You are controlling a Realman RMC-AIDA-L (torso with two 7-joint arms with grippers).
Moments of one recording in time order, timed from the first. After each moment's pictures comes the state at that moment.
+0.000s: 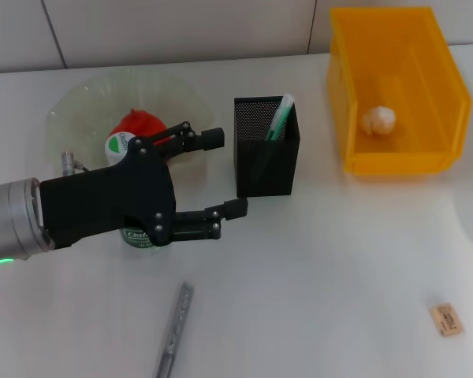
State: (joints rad) left arm -0.50 -2.07 1.12 0.60 1.45 1.65 -0.97; right arm 0.26 2.07 -0.97 -1.26 -1.20 -1.32 1.59
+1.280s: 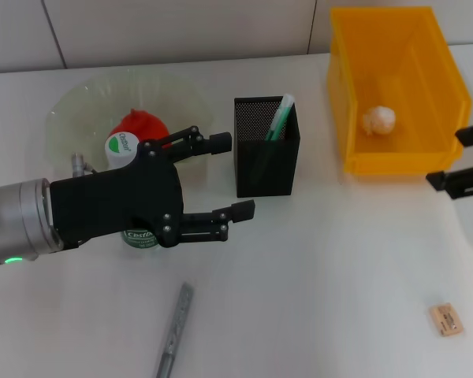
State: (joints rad) left arm -0.51 -2.07 1.14 0.58 1.45 1.63 -0.98; right arm 0.23 2.08 -1.08 -1.97 -2.43 -1.75 2.28
